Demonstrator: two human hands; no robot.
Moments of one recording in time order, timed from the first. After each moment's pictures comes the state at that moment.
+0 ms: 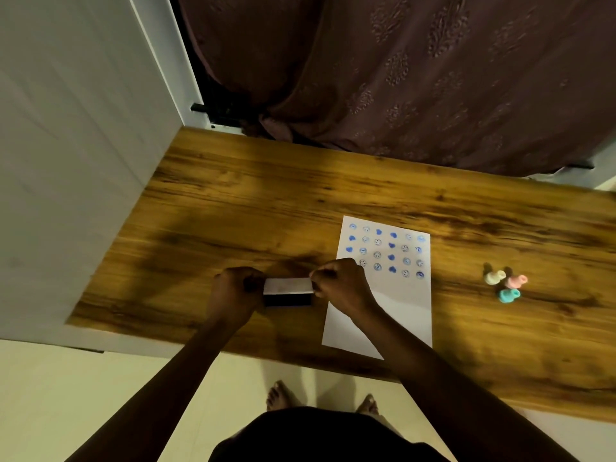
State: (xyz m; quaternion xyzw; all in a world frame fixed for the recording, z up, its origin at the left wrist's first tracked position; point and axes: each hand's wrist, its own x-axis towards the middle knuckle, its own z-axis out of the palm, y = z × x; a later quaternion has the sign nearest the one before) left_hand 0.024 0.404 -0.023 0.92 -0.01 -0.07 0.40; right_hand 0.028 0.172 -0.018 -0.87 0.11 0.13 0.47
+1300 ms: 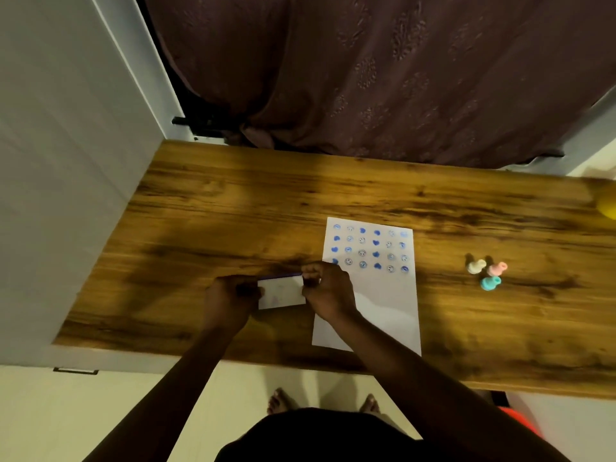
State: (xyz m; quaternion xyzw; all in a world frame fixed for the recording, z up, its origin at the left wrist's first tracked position) left_hand 0.021 0.383 -0.038 0.89 0.07 -0.08 0.45; right_hand 0.012 0.177 -0.019 -0.88 0.15 0.09 0.44
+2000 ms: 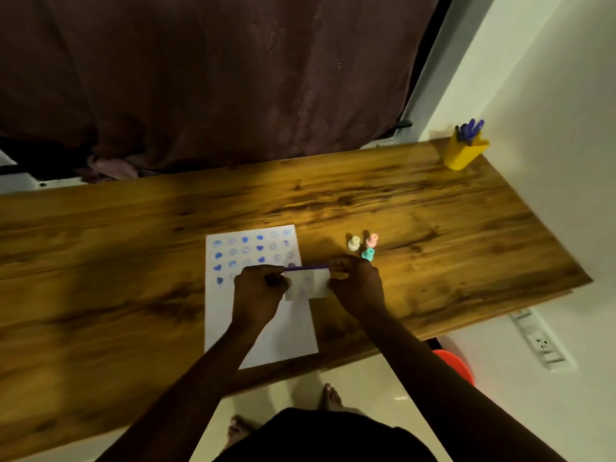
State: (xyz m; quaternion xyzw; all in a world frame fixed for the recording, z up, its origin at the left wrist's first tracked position) left_hand 0.004 0.126 -0.008 0.84 -0.09 -0.13 0.51; right_hand -0.075 -0.050 0.018 -0.85 0.35 -0.04 0.39
